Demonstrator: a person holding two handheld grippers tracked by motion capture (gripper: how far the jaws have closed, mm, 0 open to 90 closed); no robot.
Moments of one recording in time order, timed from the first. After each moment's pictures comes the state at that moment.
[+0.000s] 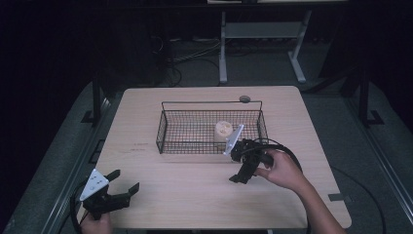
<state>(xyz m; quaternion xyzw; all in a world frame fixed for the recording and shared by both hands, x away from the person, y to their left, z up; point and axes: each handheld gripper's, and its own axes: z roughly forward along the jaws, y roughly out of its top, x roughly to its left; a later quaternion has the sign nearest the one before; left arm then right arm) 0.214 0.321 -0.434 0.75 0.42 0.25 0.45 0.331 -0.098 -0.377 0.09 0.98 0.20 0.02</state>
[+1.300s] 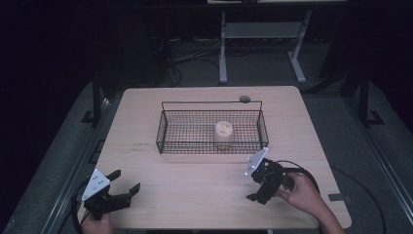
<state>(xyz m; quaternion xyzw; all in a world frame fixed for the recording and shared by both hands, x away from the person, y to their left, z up) 0.214 0.319 -0.435 0.75 0.41 0.25 0.44 0.289 -0.151 -0.416 0.12 0.97 0.22 0.03</state>
